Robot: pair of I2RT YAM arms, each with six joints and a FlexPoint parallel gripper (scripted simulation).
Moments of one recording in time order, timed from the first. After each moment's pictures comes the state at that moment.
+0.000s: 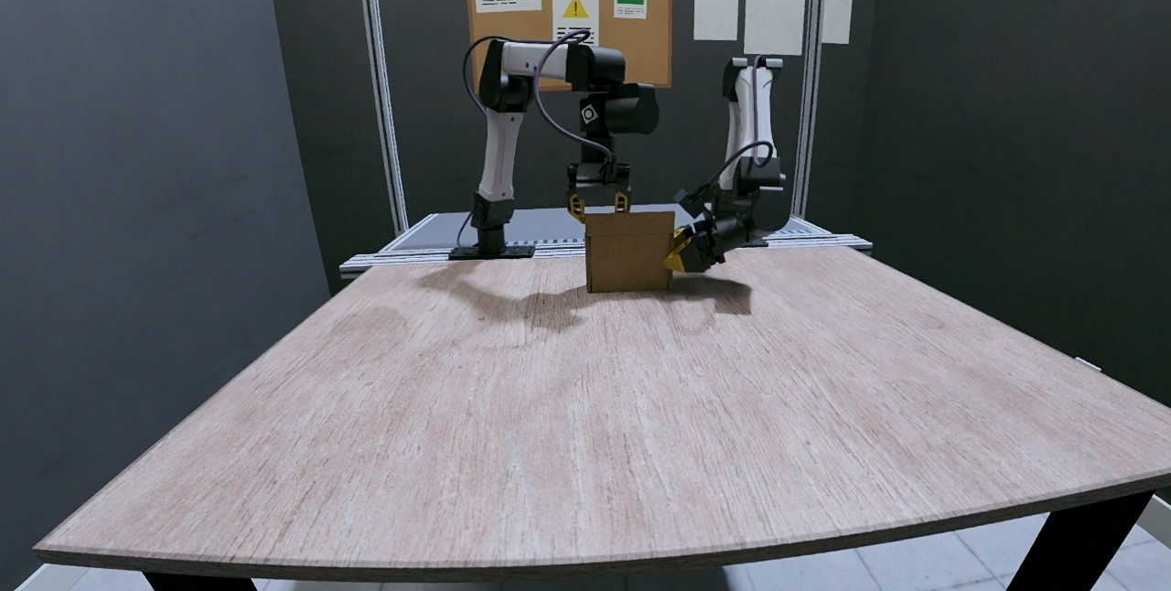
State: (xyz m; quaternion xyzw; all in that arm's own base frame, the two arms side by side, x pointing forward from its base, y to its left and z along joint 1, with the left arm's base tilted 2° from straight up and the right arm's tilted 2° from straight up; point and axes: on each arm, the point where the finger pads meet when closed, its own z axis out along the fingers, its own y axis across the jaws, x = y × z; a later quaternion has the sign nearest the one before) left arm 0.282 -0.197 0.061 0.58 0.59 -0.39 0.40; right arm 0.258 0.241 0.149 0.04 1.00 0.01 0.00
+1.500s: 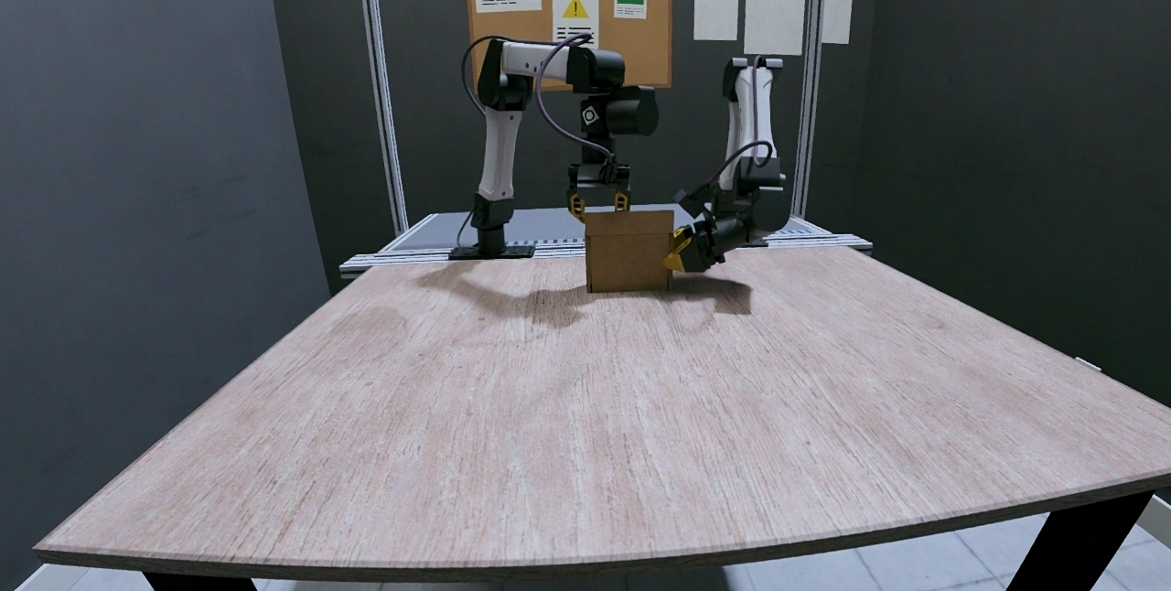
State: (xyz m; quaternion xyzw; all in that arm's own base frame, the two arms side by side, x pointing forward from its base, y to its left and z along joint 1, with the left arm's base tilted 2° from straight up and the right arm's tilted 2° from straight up) left arm 0.282 -0.197 0.061 0.58 0.59 -0.39 0.40; right arm 0.245 0.242 0.146 0.04 1.00 0.01 0.00
